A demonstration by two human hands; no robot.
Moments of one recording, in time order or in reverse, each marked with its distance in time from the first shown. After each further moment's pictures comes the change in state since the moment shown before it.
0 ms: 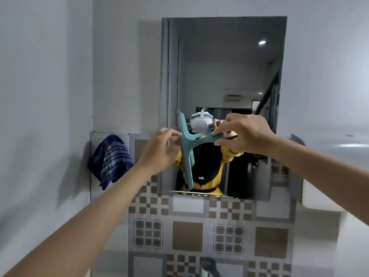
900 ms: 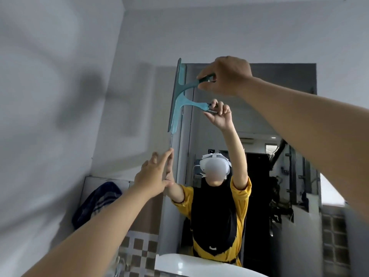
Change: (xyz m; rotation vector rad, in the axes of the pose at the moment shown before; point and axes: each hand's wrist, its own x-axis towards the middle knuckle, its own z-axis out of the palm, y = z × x) left_hand 0.094 -0.094 0.009 0.492 -0.005 -0.255; right_hand 0.248 0.042 -0.052 -0.222 0.265 0.021
